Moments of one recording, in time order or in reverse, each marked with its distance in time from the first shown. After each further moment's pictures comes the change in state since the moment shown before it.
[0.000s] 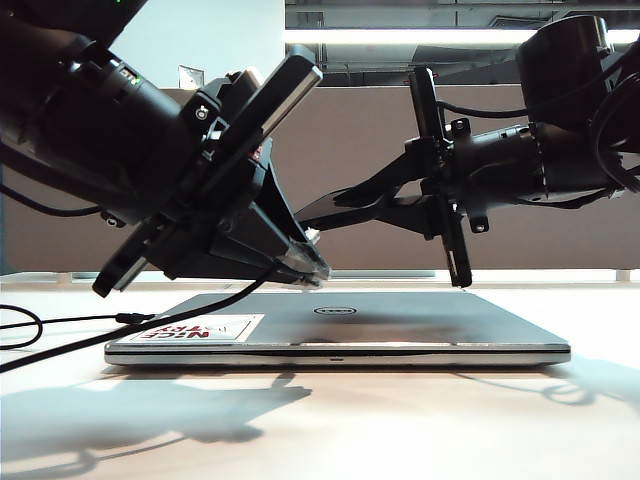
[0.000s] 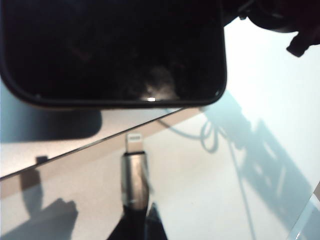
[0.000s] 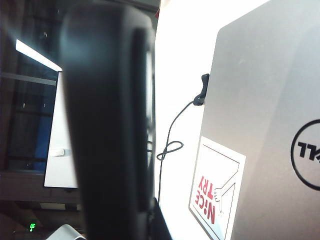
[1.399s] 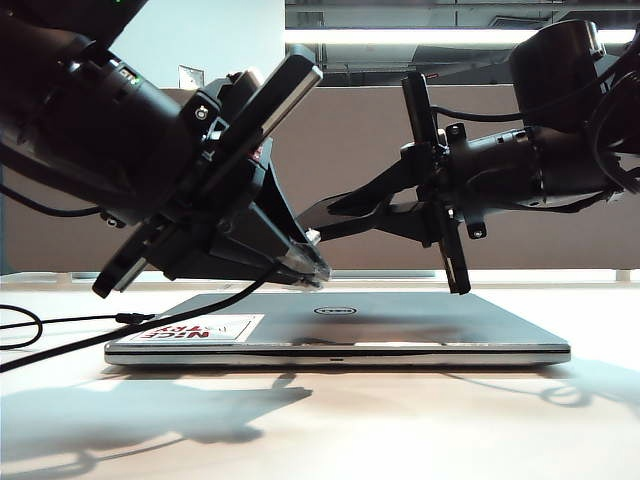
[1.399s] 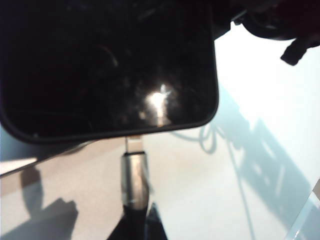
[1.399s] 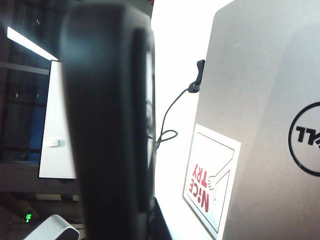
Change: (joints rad) left arm 0.000 0.000 0.000 -0.001 0.002 0.000; right arm 0.015 0.000 0.000 -0.045 -0.015 -0.038
